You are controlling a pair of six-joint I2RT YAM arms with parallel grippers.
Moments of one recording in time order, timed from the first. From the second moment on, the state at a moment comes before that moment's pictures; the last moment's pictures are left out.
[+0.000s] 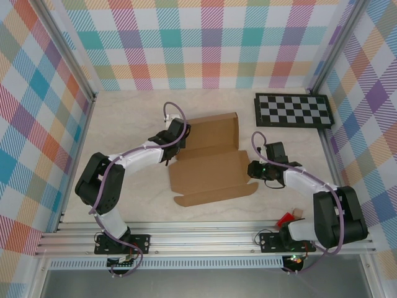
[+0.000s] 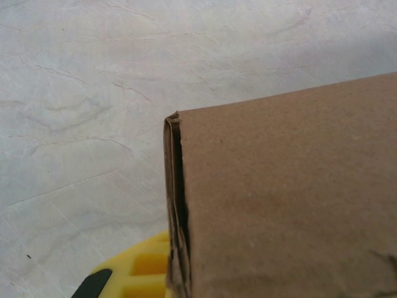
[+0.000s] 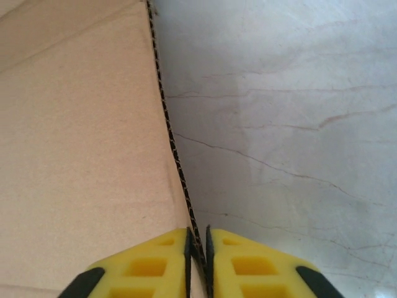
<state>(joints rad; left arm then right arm) -0.57 1.73 1.12 -0.21 -0.53 -0.38 0.24 1.31 0.57 -0.26 -0.29 0.36</state>
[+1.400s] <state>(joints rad) -0.48 1.13 1.15 -0.37 0.07 0.15 0.29 1.45 1.76 -0.98 -0.10 -0.87</state>
